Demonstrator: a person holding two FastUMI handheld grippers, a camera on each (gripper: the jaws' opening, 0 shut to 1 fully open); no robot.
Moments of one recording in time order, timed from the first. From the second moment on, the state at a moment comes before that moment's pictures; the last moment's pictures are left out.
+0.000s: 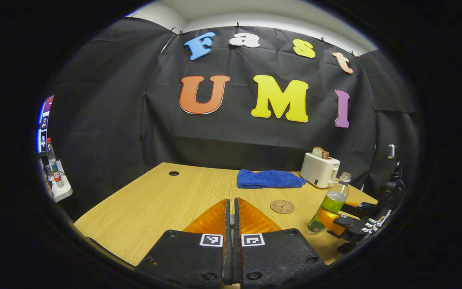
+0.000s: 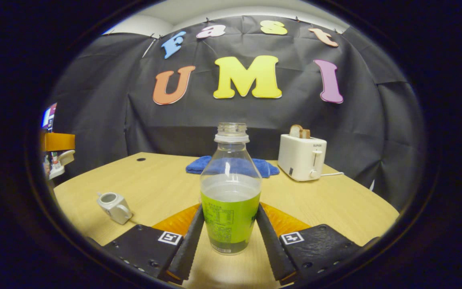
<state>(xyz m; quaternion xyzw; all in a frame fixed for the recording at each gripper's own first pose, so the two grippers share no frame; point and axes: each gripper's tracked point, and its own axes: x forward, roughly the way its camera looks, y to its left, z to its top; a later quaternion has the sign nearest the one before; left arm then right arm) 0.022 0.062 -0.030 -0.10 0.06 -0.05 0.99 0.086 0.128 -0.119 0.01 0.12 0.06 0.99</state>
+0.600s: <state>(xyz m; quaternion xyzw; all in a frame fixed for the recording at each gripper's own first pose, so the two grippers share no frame) 0.004 0.106 -0.019 -0.08 0.05 -0.04 0.99 0.089 0.177 -0.100 -0.29 0.13 0.06 0.95</state>
